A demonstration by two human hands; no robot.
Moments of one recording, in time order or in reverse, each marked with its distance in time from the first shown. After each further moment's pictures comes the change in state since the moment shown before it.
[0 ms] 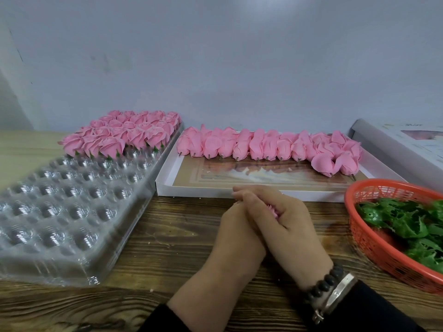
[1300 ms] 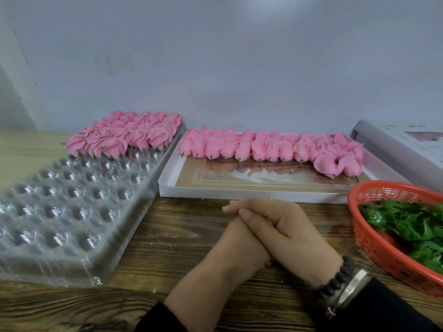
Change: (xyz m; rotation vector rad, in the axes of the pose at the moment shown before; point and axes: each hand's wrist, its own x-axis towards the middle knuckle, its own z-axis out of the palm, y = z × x) left_hand -0.007 0.004 -0.012 0.012 -0.237 -0.064; right_hand 0.001 0.000 -0.009 -0.134 -0.272 -0.012
